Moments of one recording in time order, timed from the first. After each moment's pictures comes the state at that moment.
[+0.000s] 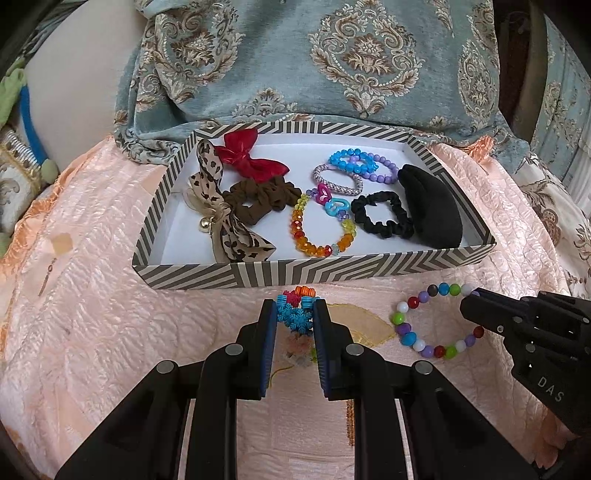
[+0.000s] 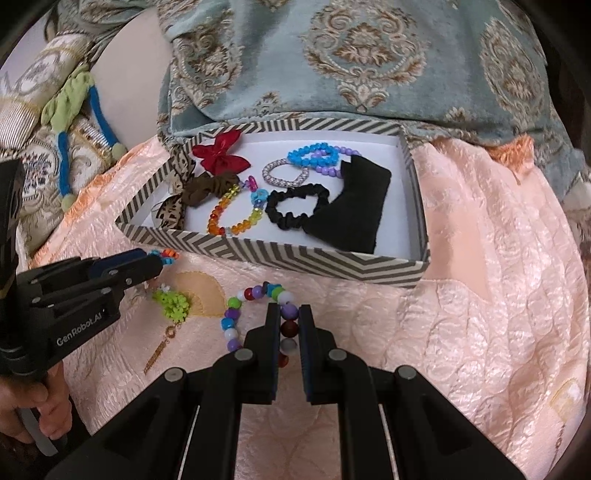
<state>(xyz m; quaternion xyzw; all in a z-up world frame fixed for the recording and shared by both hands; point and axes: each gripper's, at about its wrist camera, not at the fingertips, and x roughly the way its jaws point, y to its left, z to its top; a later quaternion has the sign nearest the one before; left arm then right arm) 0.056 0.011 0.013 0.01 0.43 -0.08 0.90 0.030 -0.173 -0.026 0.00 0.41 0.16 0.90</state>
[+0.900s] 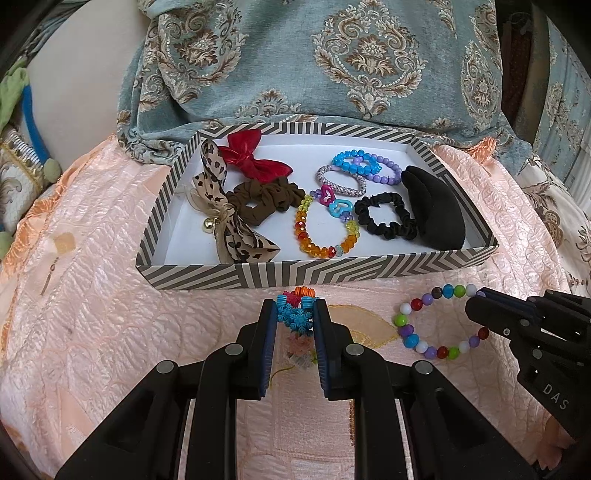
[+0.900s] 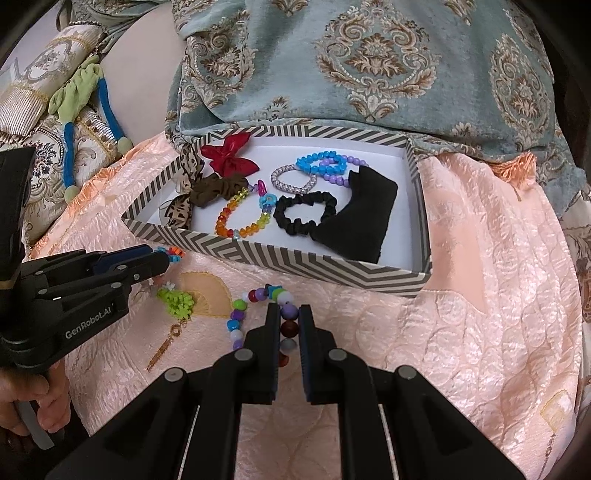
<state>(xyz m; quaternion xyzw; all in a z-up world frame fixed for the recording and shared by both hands) 0.057 0.013 0.014 0.01 0.43 -0.08 0.90 0.025 -0.168 -0.020 -0.02 0.40 0.17 0.90</state>
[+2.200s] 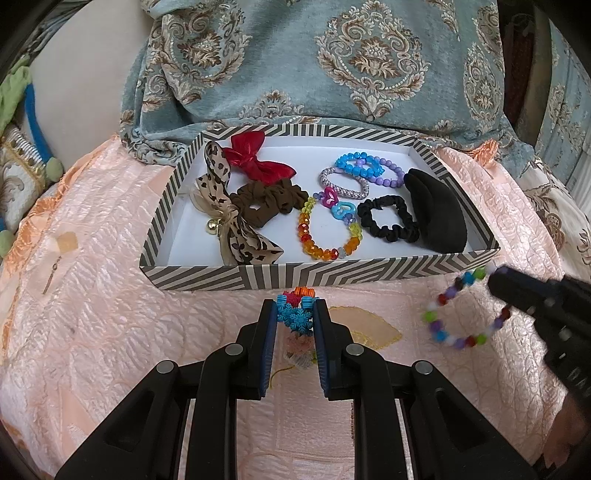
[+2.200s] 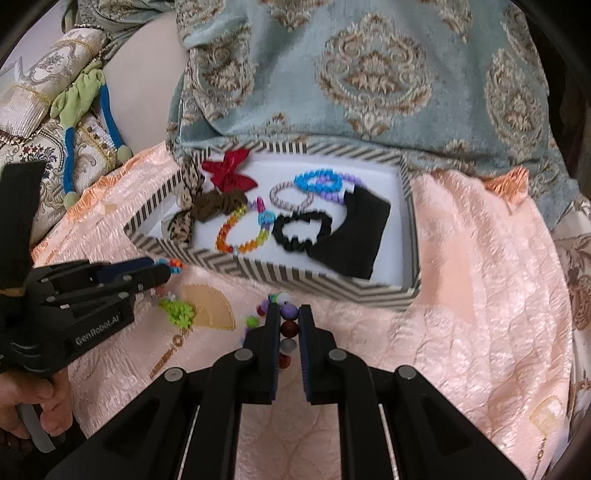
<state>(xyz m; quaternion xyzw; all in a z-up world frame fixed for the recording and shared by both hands) 0.056 0.016 0.016 0.00 0.43 -0.08 0.90 0.018 -0.171 0.000 -0.02 0.36 0.16 0.92</state>
